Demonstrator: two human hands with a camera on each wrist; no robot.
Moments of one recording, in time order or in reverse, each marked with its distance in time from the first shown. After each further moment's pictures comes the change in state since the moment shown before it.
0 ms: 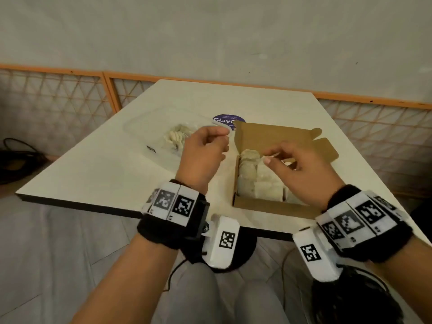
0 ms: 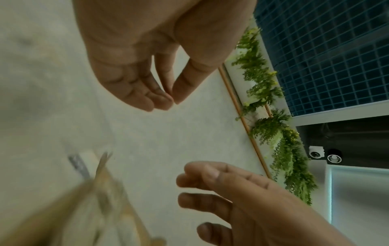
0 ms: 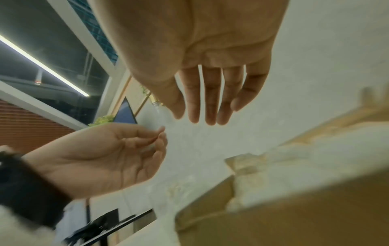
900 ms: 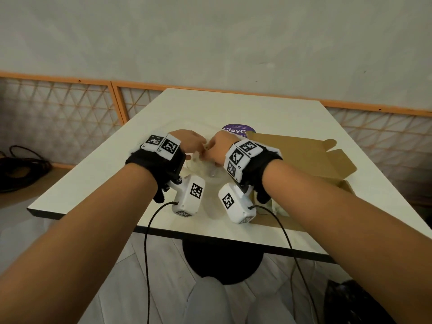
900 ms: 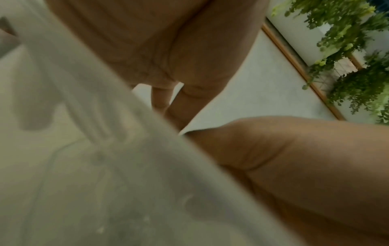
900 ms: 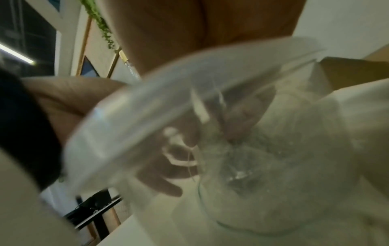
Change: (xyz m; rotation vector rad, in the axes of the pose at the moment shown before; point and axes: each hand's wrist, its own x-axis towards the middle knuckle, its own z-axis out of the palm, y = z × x) left_hand 0.104 0.019 -0.058 0.698 -0.208 -0.396; right_hand 0.139 -0.069 0.102 -0.263 -0.313 0.165
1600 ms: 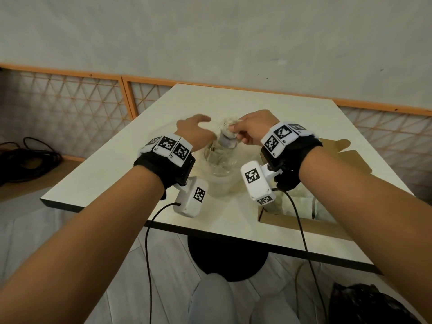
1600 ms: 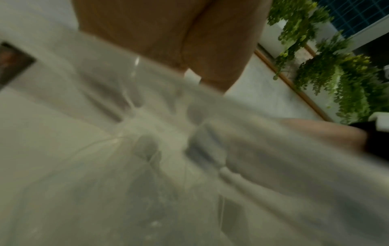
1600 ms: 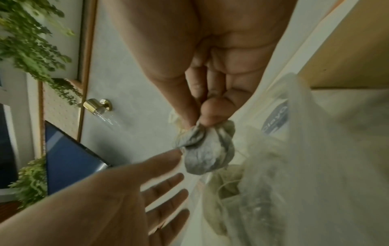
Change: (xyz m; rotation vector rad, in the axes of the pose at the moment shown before) left_hand 0.007 -0.008 -0.004 0.055 0.261 0.212; right_hand 0.013 0.027 -0.037 0.744 0.079 0.117
